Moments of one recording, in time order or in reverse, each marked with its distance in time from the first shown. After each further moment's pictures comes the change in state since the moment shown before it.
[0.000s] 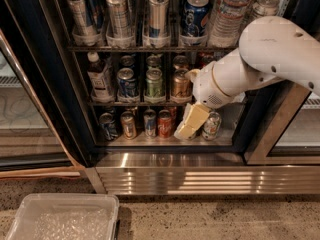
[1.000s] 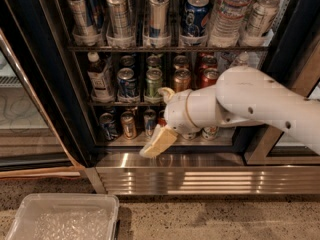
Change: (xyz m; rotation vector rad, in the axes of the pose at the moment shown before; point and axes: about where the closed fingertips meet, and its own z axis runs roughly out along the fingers) arm -0.051 0.050 0.059 0.027 -0.248 0.005
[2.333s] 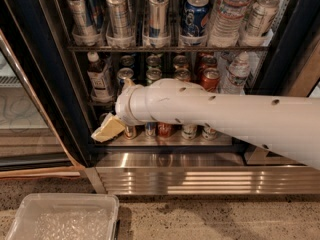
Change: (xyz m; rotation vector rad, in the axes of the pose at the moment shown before) arm -0.067 -0.023 0.102 0.172 -0.029 0.057
